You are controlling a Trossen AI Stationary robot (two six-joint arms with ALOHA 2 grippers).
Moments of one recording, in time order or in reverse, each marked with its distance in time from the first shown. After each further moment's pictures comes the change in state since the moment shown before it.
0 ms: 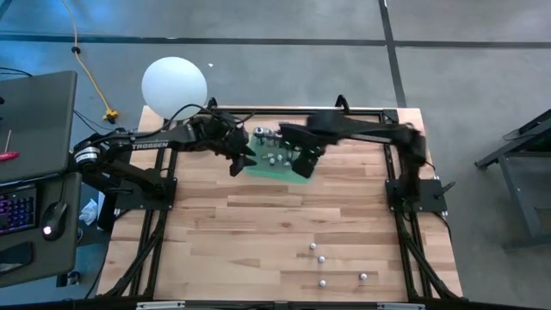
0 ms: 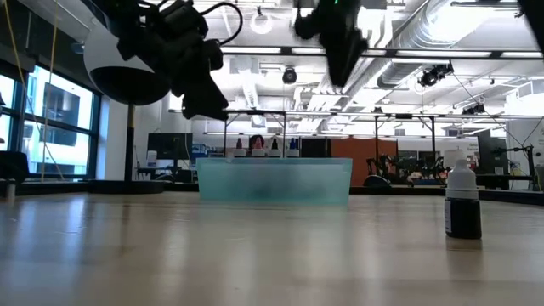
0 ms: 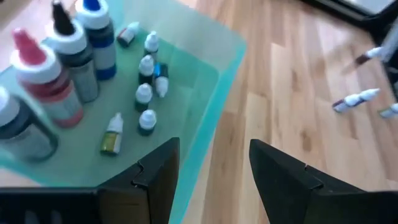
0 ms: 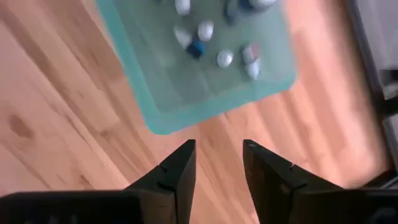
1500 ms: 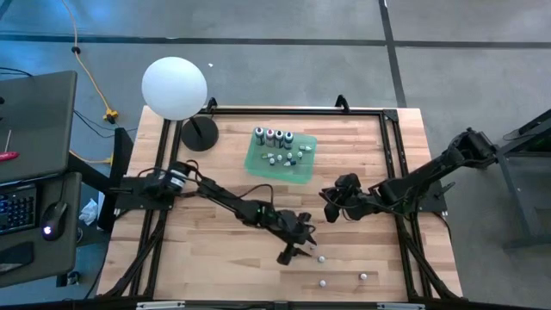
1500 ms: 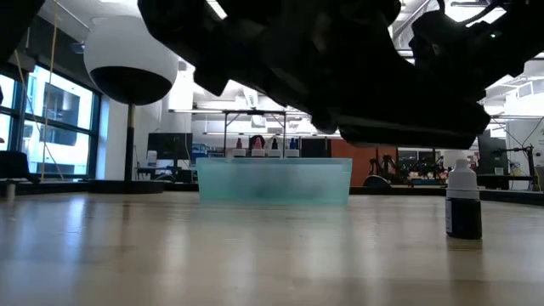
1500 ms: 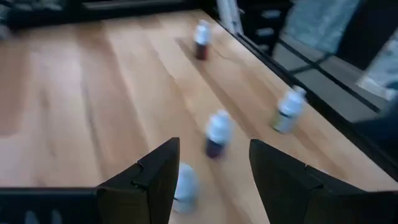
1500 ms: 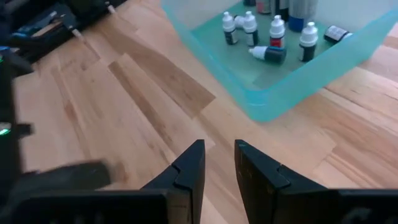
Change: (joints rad) left arm -0.694 0.889 0.532 0.653 -0.185 0.070; right arm 0.545 -0.652 -1.424 1.492 0.457 0.583
